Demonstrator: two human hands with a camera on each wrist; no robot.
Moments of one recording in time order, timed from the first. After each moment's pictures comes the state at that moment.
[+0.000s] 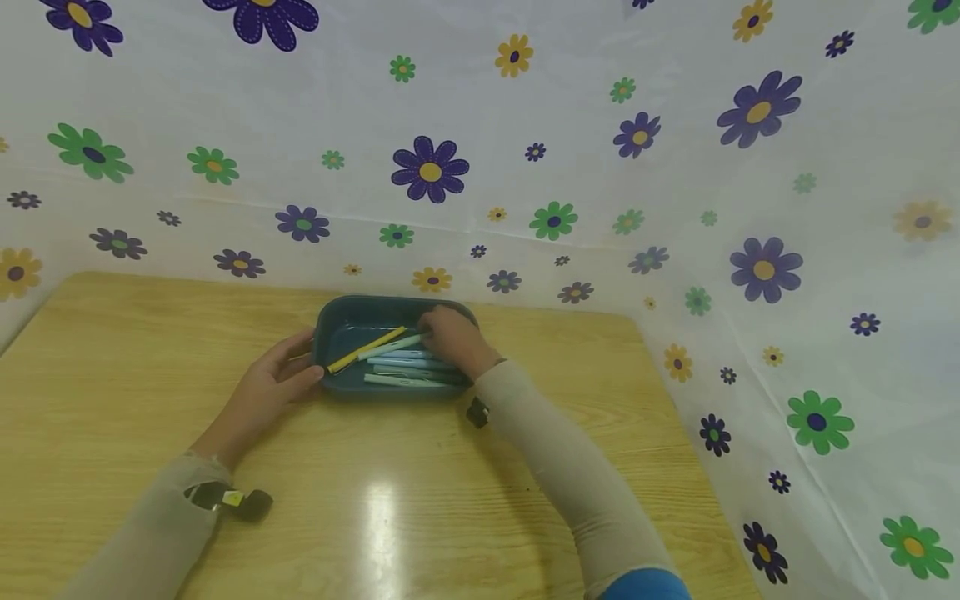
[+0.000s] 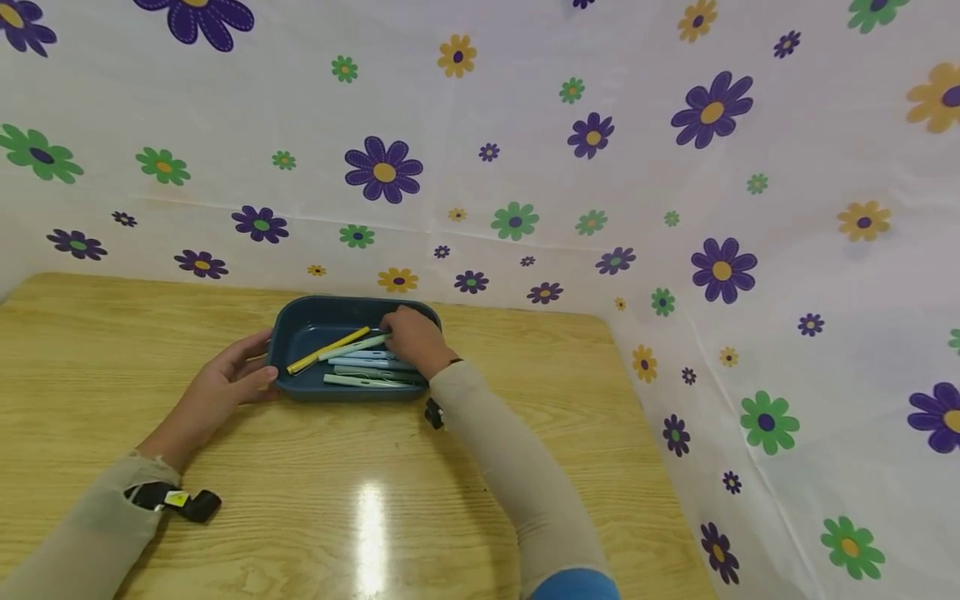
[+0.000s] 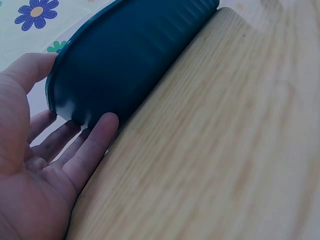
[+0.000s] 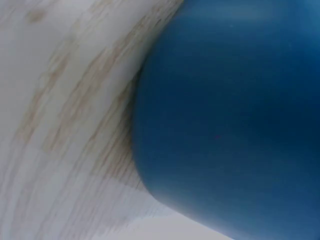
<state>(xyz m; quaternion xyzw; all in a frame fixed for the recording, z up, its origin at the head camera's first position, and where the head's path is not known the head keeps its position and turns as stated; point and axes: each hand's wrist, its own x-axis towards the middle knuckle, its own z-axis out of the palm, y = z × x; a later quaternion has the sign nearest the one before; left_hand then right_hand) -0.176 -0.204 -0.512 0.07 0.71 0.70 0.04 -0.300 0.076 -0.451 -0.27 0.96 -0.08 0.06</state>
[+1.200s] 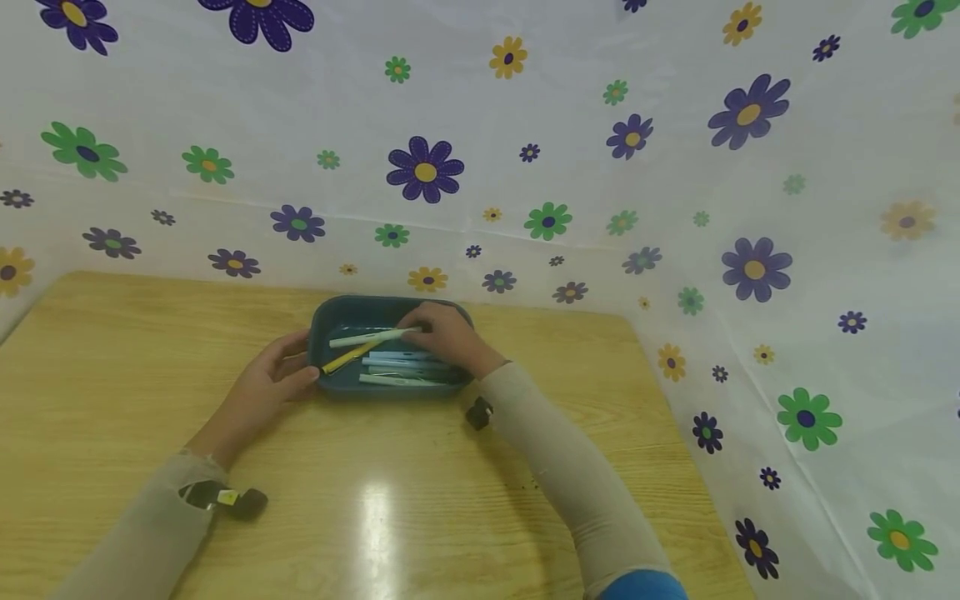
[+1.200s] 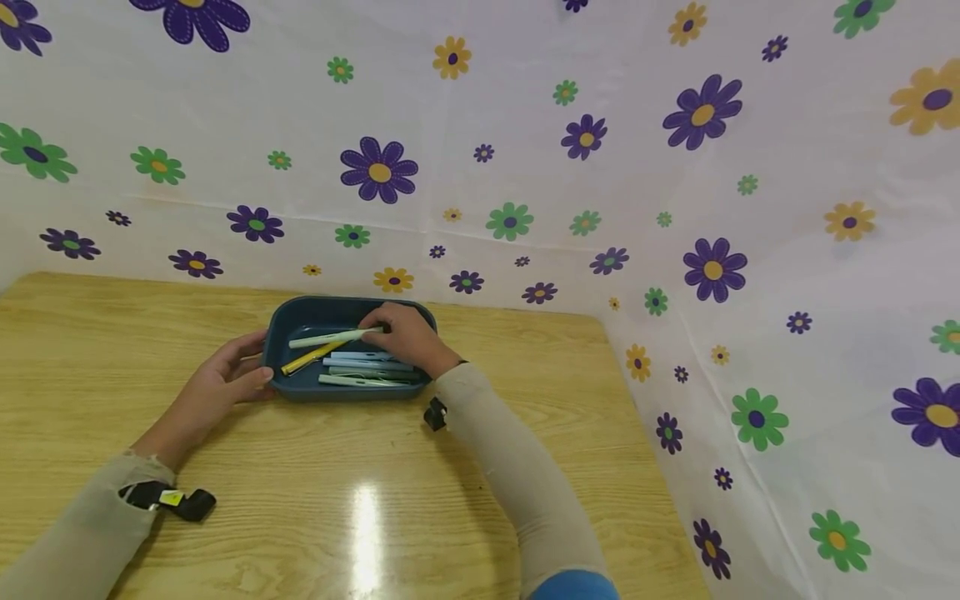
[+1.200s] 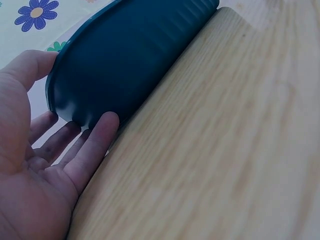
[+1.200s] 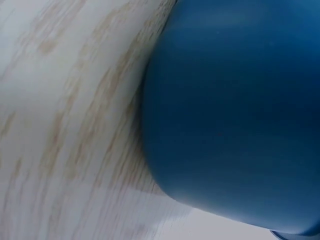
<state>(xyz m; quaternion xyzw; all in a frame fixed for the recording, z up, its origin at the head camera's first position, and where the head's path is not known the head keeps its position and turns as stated) -0.175 -0.203 -0.508 0.07 0.72 0.69 0.05 -0.300 0.085 -0.451 -0.35 0.90 -0.25 0.02</state>
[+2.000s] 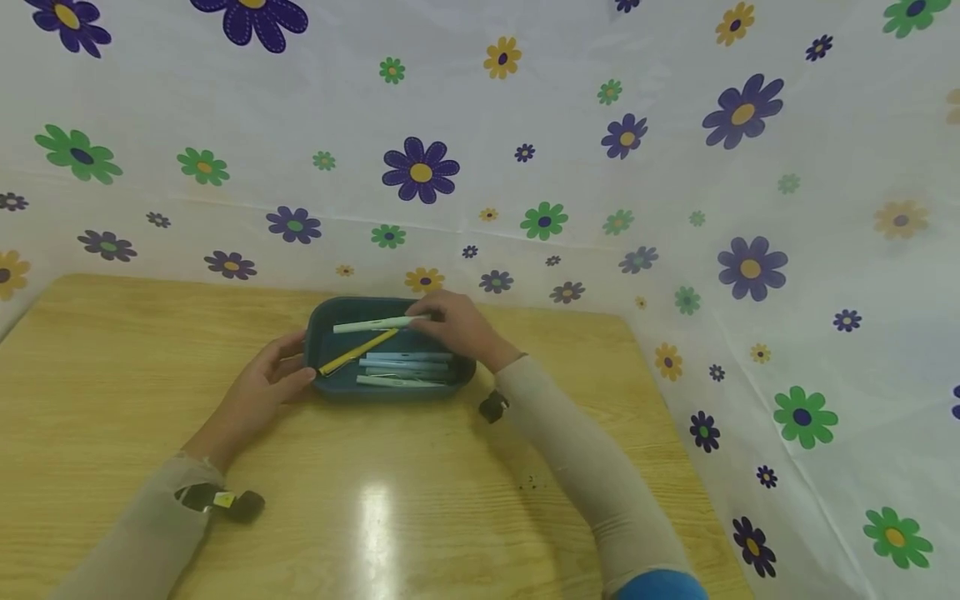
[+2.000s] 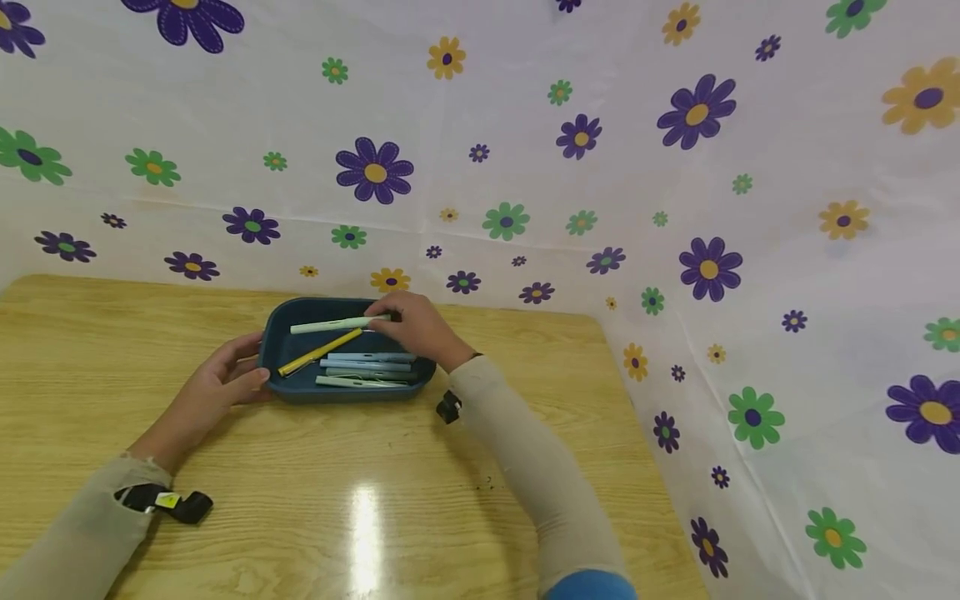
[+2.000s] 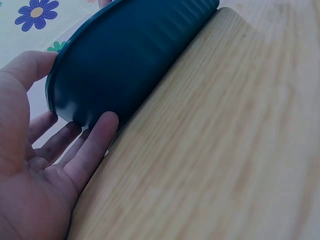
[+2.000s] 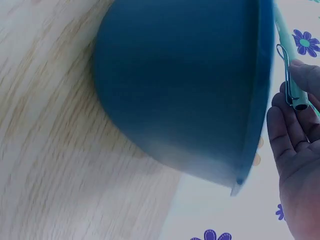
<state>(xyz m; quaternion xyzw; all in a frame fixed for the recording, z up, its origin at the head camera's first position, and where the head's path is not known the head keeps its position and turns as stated) -0.173 -0.203 -0.507 0.07 0.73 0.68 0.06 -0.300 0.100 -0.424 -0.36 0.89 -0.29 0.01</state>
